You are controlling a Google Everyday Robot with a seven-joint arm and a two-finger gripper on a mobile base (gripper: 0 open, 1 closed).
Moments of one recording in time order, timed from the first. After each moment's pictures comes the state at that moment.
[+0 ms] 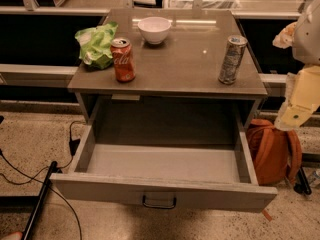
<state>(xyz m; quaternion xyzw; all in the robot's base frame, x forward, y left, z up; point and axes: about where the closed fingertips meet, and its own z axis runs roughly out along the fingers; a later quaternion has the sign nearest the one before) 0.438 -0.217 0.977 -0.60 0.78 -0.03 0.16</state>
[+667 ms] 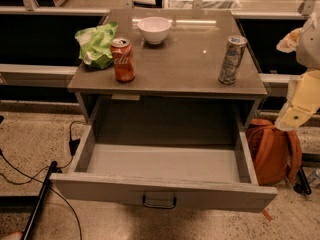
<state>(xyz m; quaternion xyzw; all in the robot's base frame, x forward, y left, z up) 0.447 -0.229 0.964 -0.59 0.79 -0.02 0.17</state>
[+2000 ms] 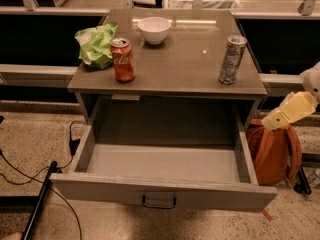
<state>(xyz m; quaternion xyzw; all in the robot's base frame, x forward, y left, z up) 0.497 -0.293 0.882 -0.37 0.88 0.04 0.27</state>
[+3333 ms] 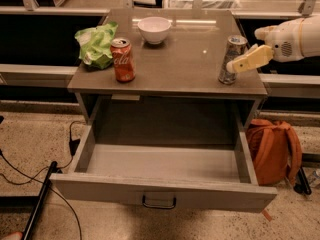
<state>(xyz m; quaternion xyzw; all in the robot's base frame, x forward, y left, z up) 0.654 -0.229 0.924 -0.40 0.77 0.18 0.47</state>
